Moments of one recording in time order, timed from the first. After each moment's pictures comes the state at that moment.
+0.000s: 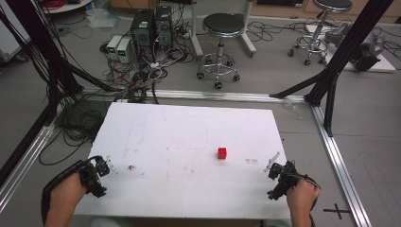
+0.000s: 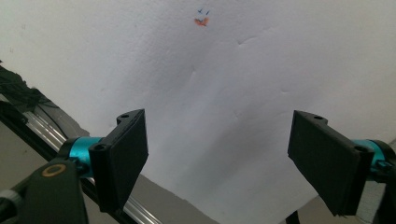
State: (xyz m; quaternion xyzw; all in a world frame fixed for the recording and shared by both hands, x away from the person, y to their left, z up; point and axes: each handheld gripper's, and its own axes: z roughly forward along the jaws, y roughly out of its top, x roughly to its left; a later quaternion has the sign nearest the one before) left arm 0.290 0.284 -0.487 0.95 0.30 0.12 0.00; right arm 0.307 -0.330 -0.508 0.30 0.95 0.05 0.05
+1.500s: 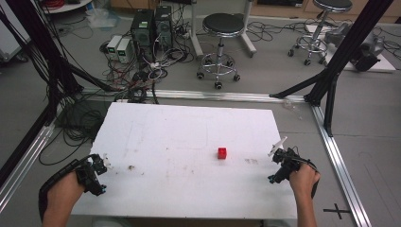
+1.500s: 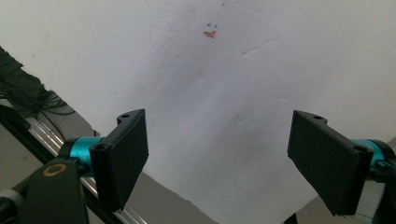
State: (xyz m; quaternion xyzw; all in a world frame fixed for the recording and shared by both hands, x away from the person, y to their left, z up) left arm 0.288 0.289 -0.476 0.94 0.31 0.13 0.03; right arm 0.363 -0.354 -0.500 0.29 0.95 0.11 0.03
